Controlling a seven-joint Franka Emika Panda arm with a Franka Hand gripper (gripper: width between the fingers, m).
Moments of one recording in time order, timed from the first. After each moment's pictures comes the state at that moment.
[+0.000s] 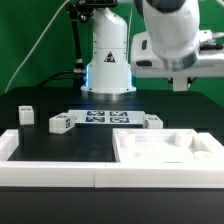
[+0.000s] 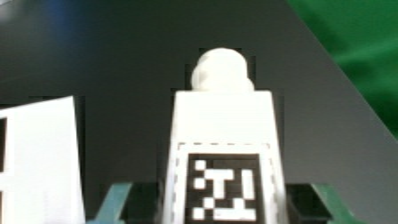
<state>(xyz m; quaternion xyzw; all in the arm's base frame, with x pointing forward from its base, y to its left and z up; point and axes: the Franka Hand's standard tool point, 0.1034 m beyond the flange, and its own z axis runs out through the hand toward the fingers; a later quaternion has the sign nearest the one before) 0.371 0.140 0.096 -0.88 0.14 0.43 0.12</state>
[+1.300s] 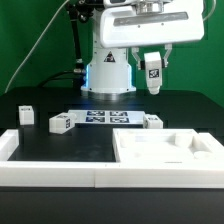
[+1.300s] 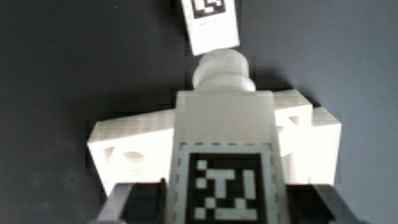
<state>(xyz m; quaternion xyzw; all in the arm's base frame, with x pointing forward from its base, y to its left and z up) 0.438 0.060 0.139 -0.99 0.05 -0.09 0.05</state>
